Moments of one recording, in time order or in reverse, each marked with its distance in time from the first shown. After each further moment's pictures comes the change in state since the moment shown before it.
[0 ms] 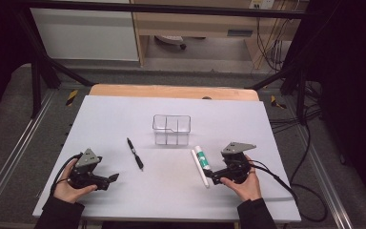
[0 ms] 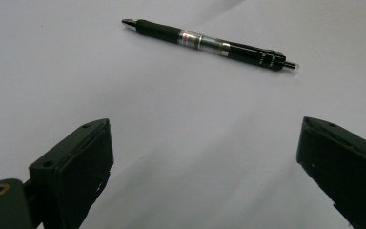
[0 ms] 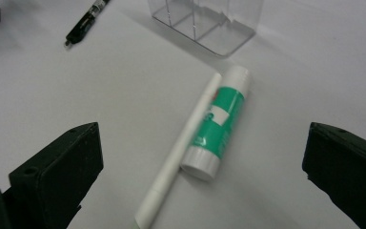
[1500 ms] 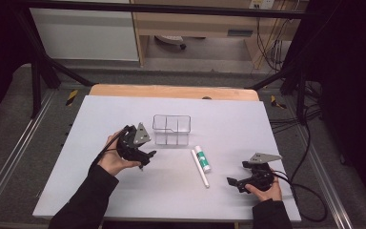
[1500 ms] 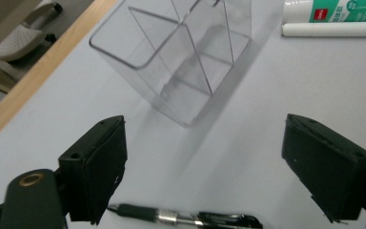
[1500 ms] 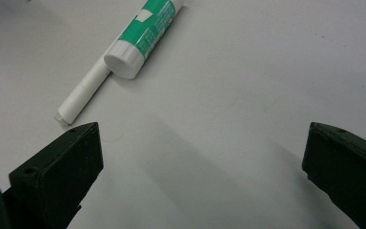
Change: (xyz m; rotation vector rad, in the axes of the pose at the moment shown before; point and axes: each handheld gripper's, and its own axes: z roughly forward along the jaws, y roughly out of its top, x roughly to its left) left arm -0.062 0.133 0.051 0.066 0.053 0.373; right arm -0.058 -0.074 -0.025 0.006 0.025 0.083
